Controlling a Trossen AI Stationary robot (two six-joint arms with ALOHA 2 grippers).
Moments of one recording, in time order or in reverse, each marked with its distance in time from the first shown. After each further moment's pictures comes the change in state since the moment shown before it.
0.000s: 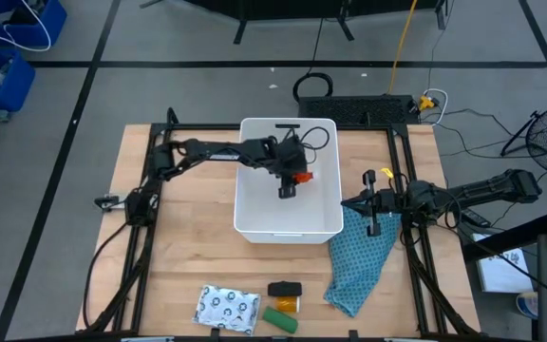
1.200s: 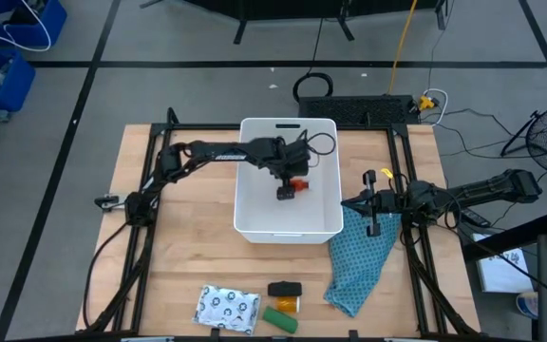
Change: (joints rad) left arm -0.035 0.062 0.205 -0.299 -0.112 0.019; right arm 0.000 0.000 -0.001 0.013 0.000 -0.025
